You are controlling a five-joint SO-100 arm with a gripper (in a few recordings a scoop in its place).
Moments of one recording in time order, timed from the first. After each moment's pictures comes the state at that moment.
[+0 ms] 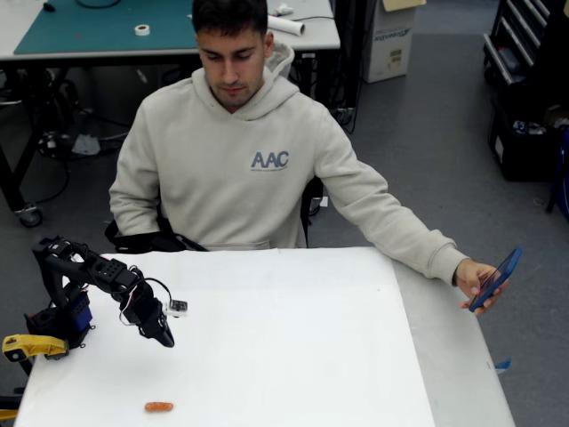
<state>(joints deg) 68.5 99.3 103.3 57.8 -27.6</state>
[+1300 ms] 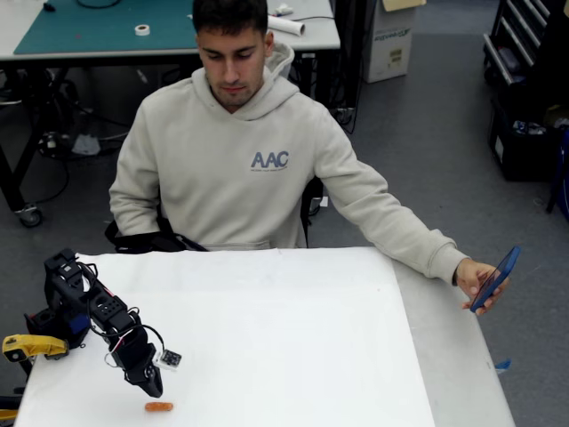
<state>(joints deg) 84.0 80.3 85.7 57.5 -28.7</state>
